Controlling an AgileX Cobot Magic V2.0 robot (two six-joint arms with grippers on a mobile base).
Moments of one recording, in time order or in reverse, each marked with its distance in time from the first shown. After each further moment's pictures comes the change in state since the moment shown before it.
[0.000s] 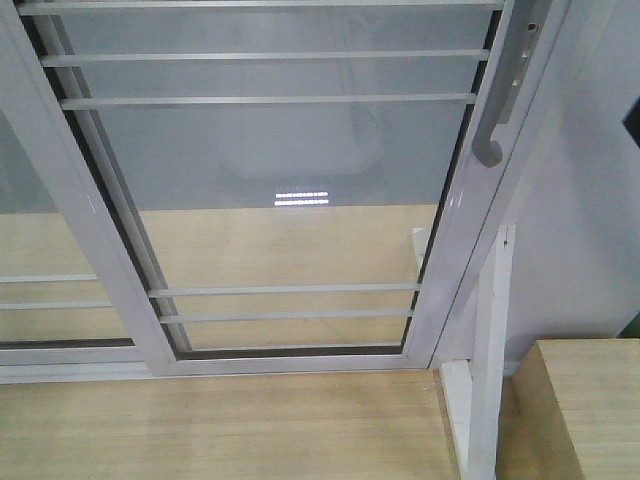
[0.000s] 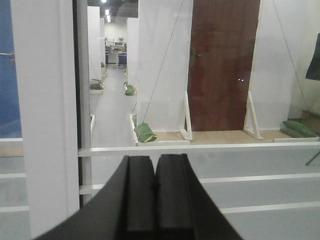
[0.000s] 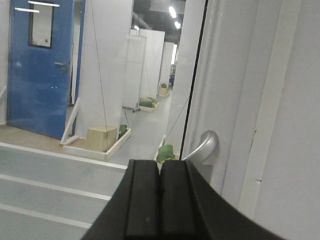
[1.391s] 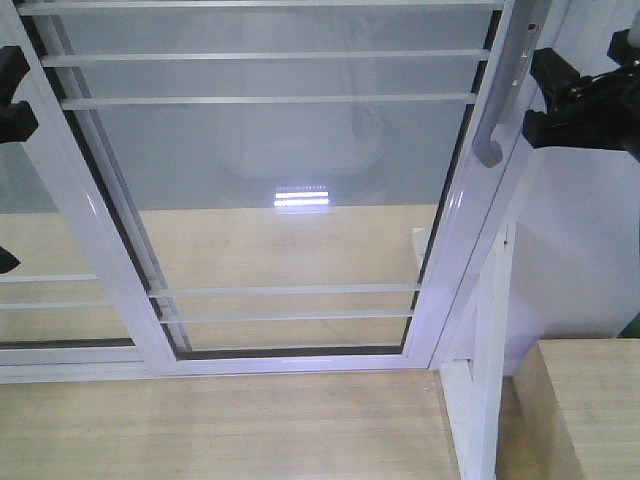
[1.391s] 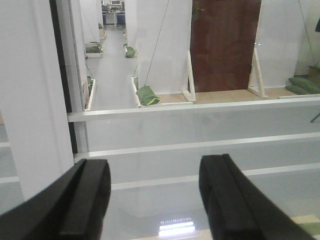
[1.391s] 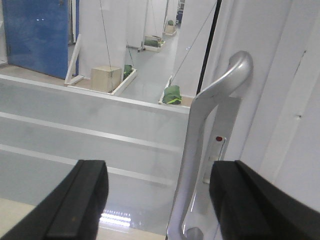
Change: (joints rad) left arm 0.000 0.162 -0.026 0.022 0.002 0.018; right arm 0.000 0.291 -0.017 0.044 -0.045 -0.002
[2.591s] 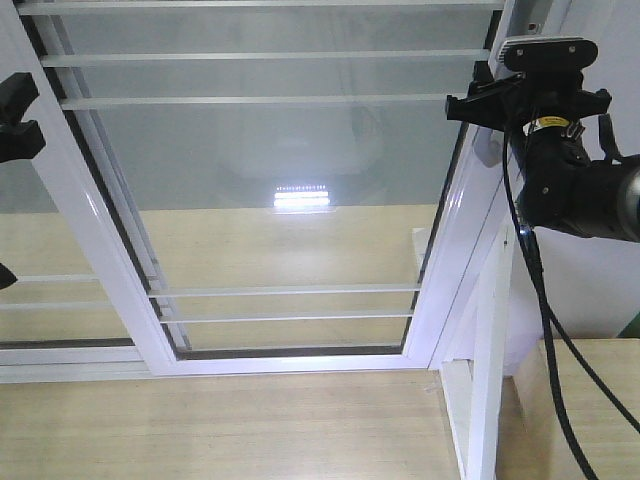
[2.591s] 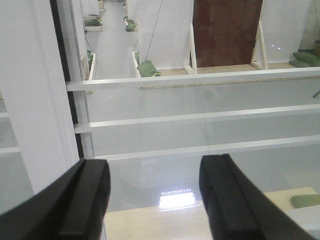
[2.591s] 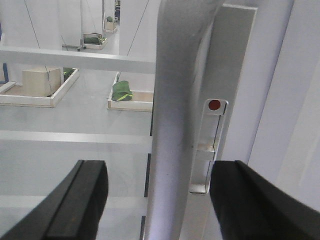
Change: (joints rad) left arm 0.000 0.000 0.000 0.000 0.096 0.000; right arm 0.000 0.718 -0.256 0.143 -0.541 0.001
